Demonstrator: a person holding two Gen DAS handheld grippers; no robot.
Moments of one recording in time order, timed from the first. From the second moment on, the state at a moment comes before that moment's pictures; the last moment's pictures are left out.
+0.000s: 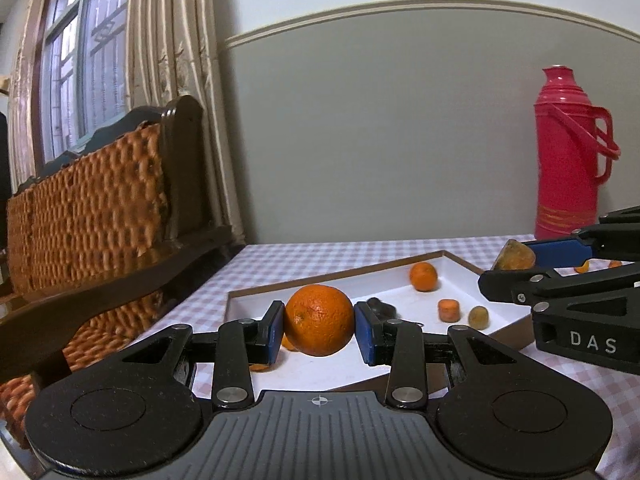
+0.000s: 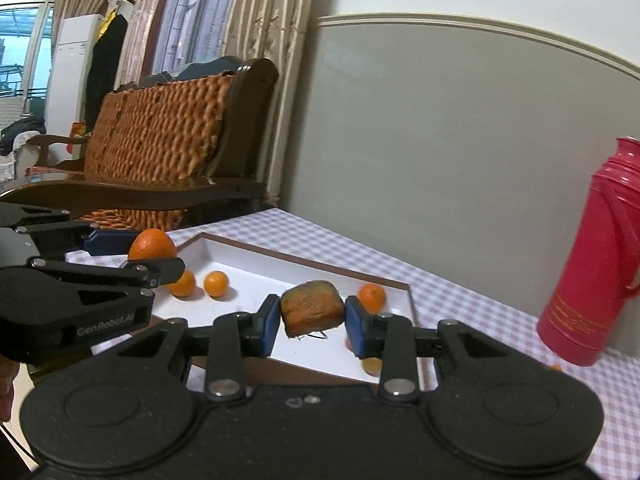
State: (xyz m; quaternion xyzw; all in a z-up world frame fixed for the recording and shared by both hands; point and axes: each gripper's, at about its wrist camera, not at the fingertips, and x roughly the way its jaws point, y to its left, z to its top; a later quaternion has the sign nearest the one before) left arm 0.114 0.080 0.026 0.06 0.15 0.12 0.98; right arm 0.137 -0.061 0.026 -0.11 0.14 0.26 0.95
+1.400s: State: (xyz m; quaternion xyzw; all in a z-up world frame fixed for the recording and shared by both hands) left arm 0.161 0.131 0.031 0.03 0.12 0.15 0.98; right arm 0.188 -0.032 0.042 -0.11 0.10 0.23 0.96
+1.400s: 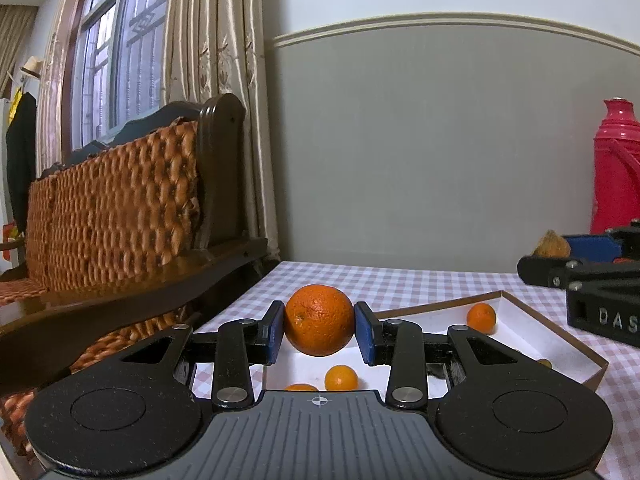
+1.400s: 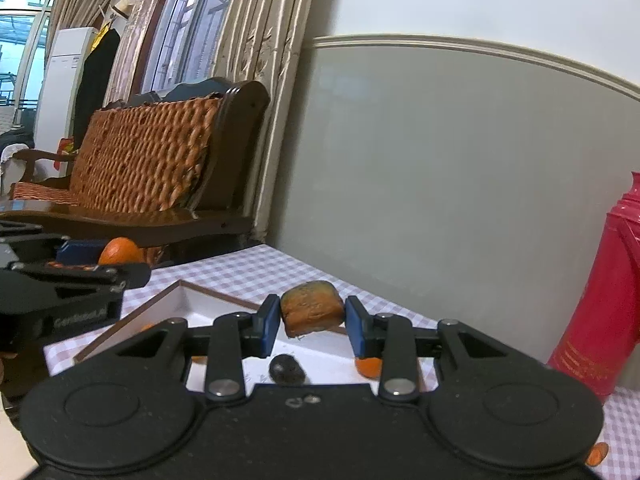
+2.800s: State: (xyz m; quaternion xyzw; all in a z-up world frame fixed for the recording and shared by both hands) left arm 0.272 0.162 -0.003 0.01 0.21 0.17 0.96; right arm 0.315 -0.046 -0.005 -0.08 0.23 0.22 0.94
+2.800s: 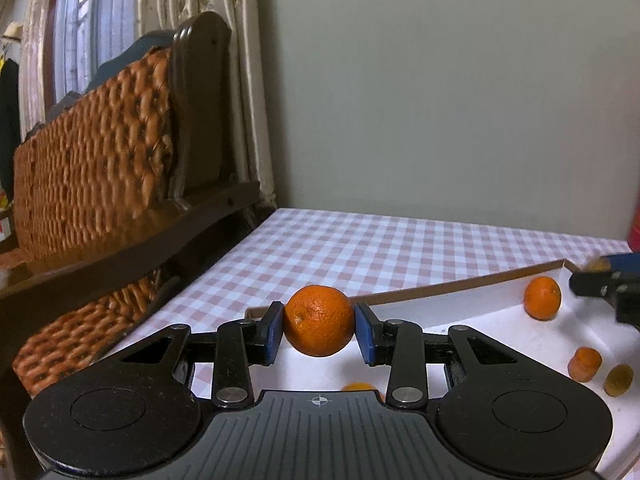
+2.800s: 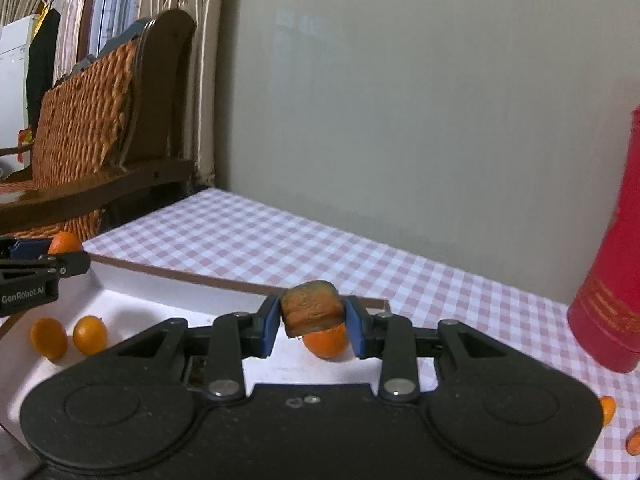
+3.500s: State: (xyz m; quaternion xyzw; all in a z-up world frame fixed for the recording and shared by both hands) left arm 0.247 0.163 0.002 0.02 0.18 0.19 0.97; right arm 0.307 -0.049 -0.008 -0.08 0.22 0.19 0.95
